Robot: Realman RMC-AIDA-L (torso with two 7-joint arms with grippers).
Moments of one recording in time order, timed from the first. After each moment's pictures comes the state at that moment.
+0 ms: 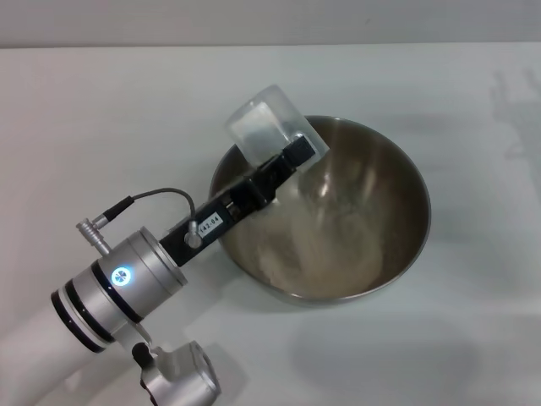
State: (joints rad) left arm -0.47 -2.08 -0.44 -0.36 2.61 1.38 1.89; right arm 0.53 2.06 -2.25 -0.13 0.98 -1.39 0.24
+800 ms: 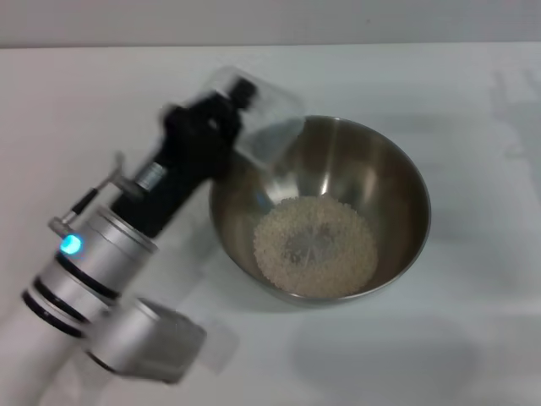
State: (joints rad) left arm -0.38 -2.08 -0.59 -0.47 2.60 1.39 1.39; right arm 0.53 2.06 -2.25 -0.13 0.98 -1.39 0.23
